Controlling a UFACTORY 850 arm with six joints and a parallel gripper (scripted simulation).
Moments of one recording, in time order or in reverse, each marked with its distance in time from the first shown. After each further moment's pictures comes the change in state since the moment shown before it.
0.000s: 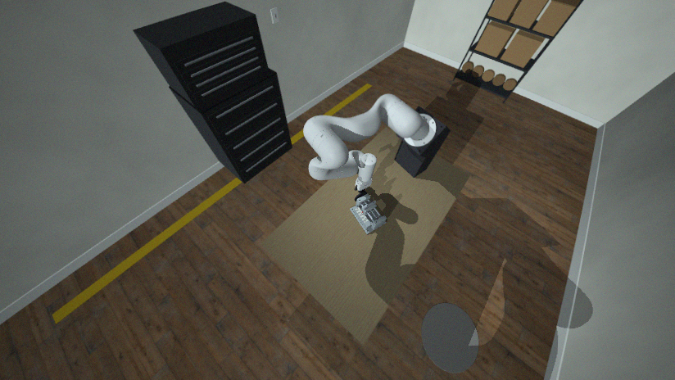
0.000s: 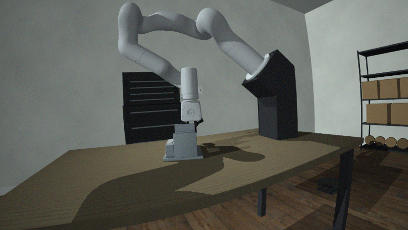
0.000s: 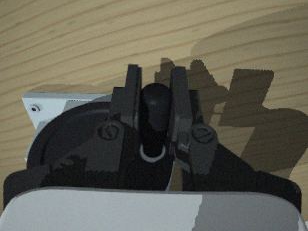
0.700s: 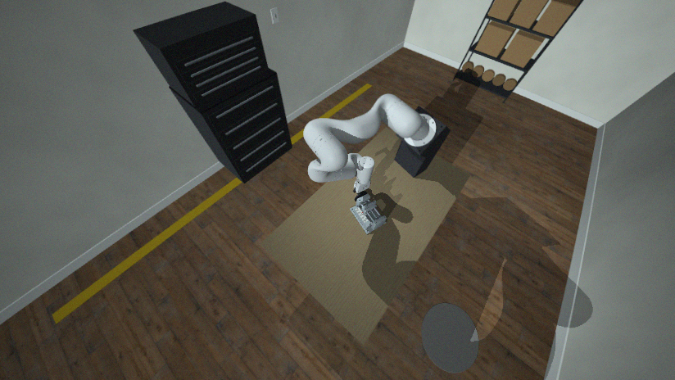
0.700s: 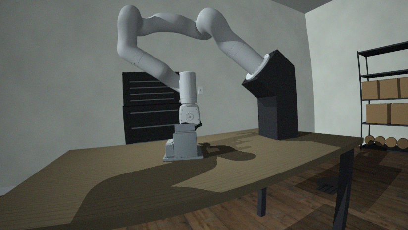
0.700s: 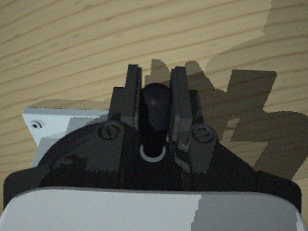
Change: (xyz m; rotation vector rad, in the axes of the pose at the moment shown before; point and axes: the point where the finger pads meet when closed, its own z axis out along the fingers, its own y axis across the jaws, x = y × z) arm 0.000 -0.009 0.020 -0.001 0.000 0.000
